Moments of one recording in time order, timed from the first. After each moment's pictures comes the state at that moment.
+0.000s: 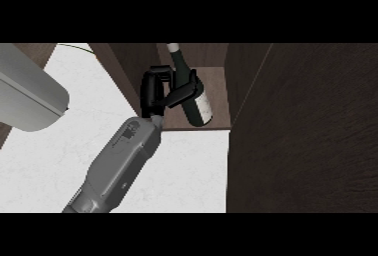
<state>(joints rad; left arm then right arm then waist) -0.76 0.01 -0.24 -0.83 0.38 0.54 -0.41 -0.08 -0.09 -0.01 -2.41 -0.25 0.16 0.61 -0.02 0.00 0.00</state>
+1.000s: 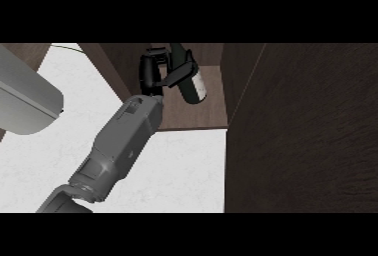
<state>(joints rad) -1.02 0.00 -0.08 -0.41 0.41 0.55 -0.65 -0.09 -0.09 -0.01 -2.40 -0.26 0.18 0.59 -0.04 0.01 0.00</state>
